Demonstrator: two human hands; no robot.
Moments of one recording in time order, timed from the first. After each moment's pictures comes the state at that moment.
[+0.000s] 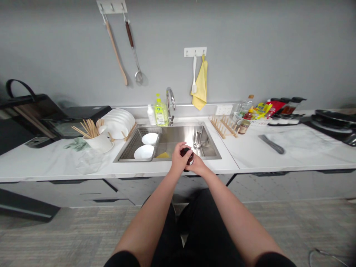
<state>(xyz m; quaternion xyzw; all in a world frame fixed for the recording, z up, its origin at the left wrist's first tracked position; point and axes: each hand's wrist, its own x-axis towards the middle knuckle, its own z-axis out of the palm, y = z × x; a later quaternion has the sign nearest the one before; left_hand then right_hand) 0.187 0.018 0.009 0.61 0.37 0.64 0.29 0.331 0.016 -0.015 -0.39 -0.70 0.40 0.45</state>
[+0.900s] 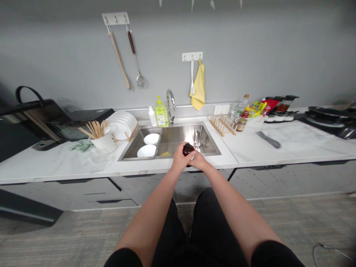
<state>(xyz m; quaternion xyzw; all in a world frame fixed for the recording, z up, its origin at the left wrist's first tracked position) 0.178 -0.003 0.012 0.62 0.39 0.61 0.30 0.332 0.019 -0.021 -0.37 -0.72 0.36 0.46</state>
